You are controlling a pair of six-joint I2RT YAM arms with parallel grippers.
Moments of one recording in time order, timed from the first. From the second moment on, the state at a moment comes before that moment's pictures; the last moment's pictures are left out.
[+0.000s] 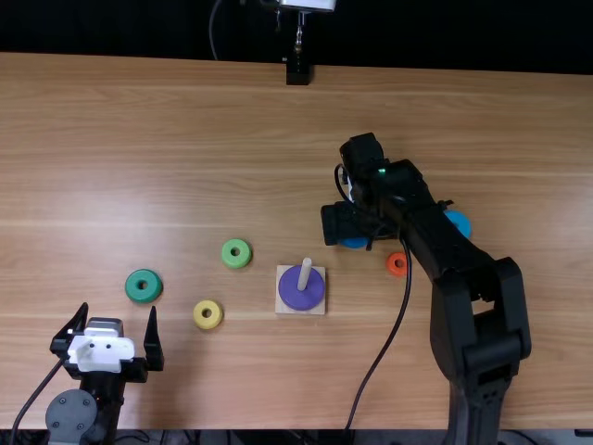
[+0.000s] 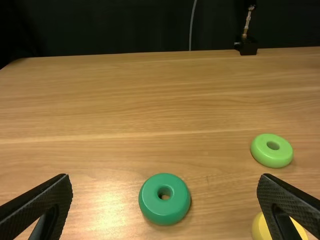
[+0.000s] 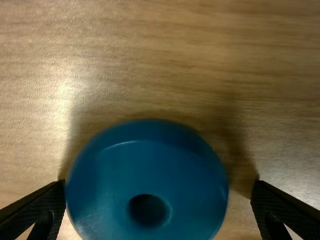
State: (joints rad) left arm -0.07 0.01 0.10 -0.28 -0.05 -0.01; right arm 0.30 2.19 1.65 -0.90 -0.01 0.16
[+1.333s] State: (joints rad) left arm -0.07 0.01 0.10 -0.28 -0.05 -0.01; right arm 0.31 2.08 1.91 -1.16 -0.01 0.09
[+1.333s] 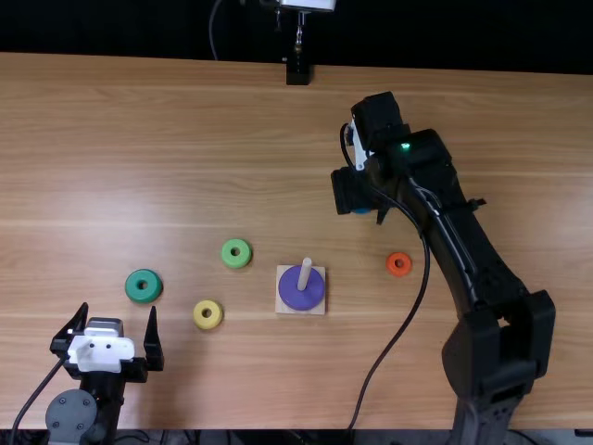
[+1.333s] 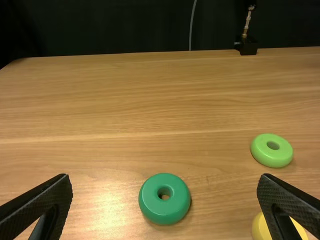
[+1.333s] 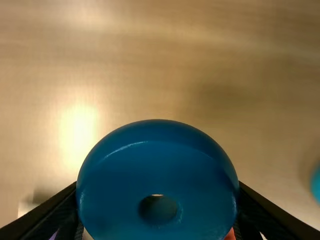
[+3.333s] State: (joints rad) left arm -0.07 0.01 0.10 -0.28 -0.04 -0.01; right arm 0.62 1.81 1.91 -1.41 -0.08 -0.14
